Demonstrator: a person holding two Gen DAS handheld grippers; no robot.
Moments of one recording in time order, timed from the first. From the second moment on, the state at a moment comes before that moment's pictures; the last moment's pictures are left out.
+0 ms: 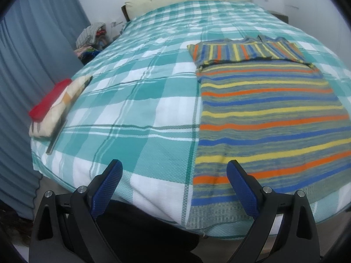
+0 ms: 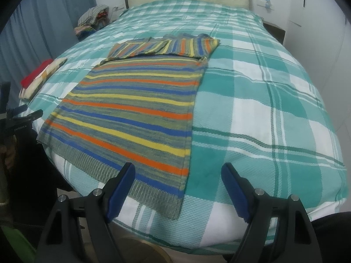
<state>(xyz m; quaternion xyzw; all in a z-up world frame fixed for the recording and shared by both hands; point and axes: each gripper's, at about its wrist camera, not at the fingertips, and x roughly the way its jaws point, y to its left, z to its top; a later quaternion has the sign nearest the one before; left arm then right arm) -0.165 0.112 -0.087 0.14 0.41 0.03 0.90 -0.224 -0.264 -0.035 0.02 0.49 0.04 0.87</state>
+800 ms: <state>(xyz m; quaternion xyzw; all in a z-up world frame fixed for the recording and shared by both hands) -0.162 0.118 -0.096 0.13 0.43 0.02 0.89 -0.223 -0.267 -0.043 0.02 0.50 0.05 0.87</state>
